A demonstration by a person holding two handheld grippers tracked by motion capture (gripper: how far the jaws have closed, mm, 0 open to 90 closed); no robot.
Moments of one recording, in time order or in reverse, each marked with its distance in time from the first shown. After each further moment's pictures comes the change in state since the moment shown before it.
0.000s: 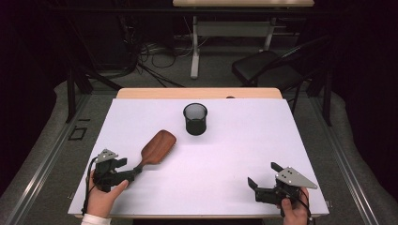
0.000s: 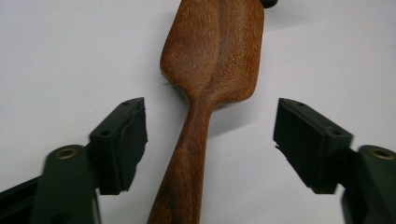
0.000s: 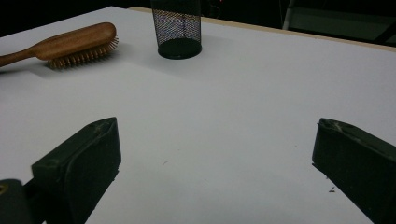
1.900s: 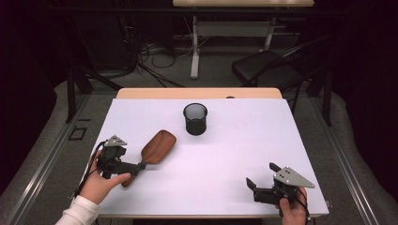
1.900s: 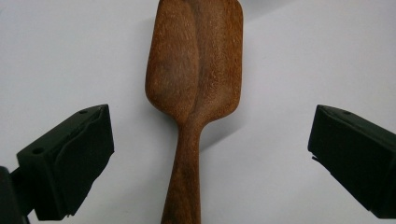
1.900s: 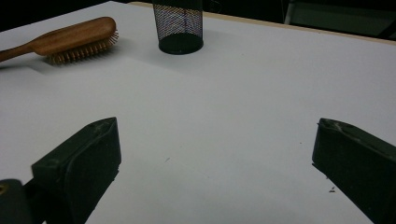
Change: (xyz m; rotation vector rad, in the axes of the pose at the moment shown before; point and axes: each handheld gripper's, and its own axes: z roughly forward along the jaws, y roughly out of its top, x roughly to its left) left arm -0.010 0.048 0.000 0.163 -0.021 0.146; right arm 0.002 -0.001 0.004 0.019 0.002 0.000
